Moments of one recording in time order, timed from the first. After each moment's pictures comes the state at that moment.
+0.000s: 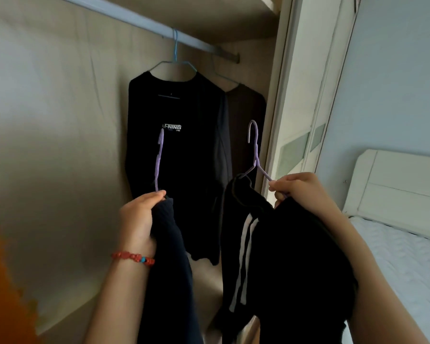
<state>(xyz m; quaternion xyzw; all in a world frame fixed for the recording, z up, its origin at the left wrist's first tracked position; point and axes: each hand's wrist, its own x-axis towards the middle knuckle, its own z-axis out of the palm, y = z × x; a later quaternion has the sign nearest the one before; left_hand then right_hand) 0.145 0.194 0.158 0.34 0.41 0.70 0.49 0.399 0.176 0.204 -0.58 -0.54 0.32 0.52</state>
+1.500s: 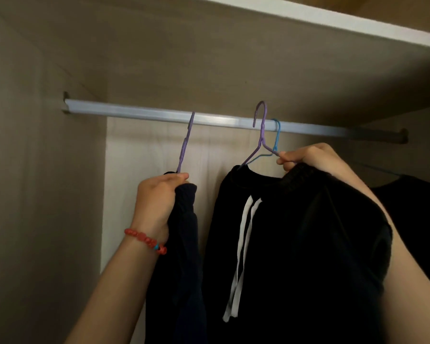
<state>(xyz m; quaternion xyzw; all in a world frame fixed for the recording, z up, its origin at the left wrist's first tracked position) 0.147 0.347 0.330 0.32 0.43 0.83 0.11 0.326 0.494 0.398 -0.24 -0.68 0.49 0.48</state>
